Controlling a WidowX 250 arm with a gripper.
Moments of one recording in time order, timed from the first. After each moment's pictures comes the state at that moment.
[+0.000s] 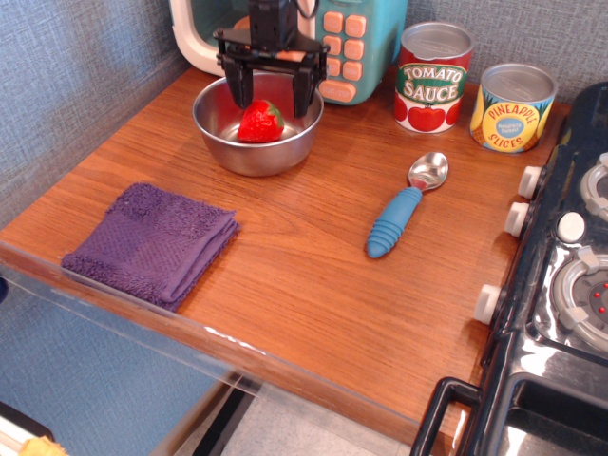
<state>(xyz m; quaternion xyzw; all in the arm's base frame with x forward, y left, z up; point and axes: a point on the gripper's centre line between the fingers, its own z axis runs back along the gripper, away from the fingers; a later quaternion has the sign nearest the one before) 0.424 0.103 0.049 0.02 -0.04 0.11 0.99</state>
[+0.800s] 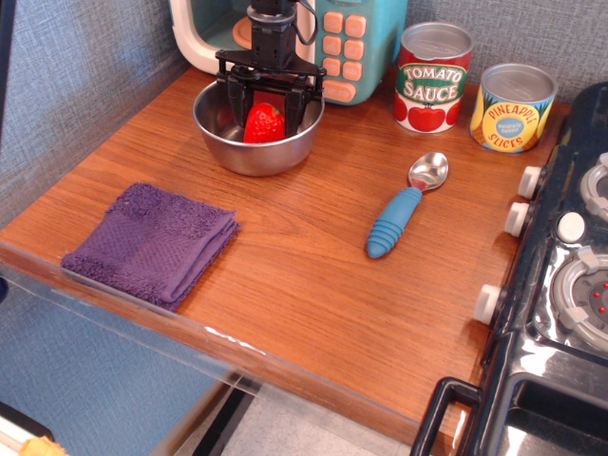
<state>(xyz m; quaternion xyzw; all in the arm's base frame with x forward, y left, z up) 0.426 0.110 0.027 0.04 0.00 0.12 0.99</state>
